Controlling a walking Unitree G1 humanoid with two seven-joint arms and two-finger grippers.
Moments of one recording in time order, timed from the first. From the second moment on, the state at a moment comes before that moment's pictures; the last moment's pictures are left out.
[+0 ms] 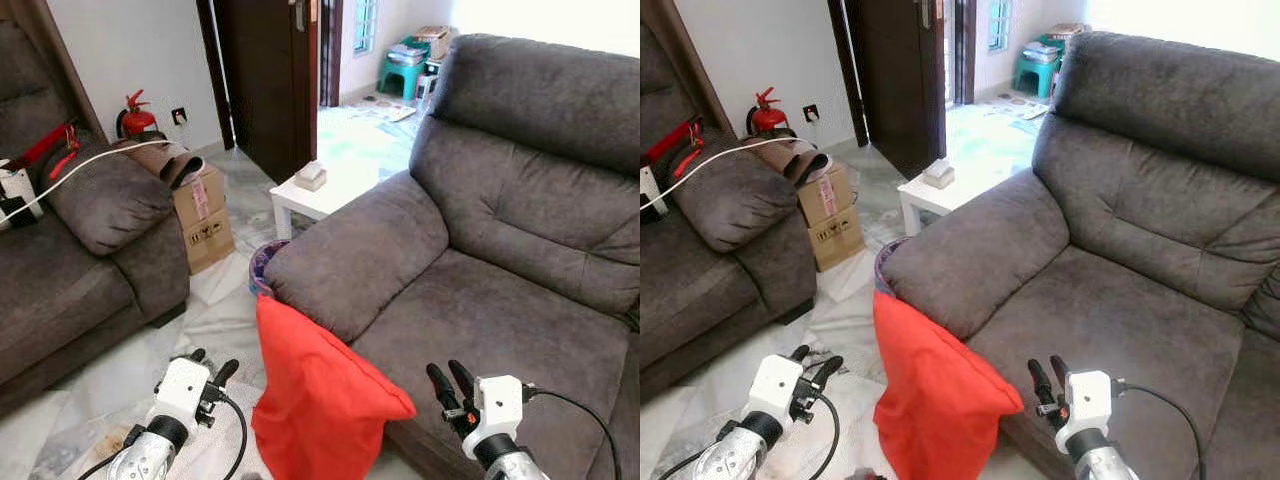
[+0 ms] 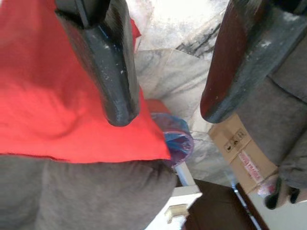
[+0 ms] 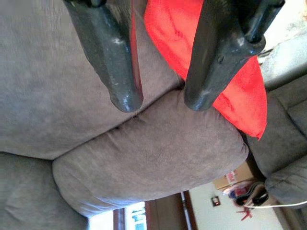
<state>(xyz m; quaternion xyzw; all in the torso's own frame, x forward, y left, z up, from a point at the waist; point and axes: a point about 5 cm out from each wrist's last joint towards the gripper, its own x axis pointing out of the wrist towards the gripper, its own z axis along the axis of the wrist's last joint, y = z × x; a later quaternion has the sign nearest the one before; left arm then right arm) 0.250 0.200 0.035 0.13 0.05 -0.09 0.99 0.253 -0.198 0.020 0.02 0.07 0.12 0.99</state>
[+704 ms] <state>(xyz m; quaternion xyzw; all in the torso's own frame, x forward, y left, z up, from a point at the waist) 0.248 0.196 0.030 0.11 0.07 -0.10 0.99 0.251 -0.198 0.014 0.02 0.09 0.11 0.99</state>
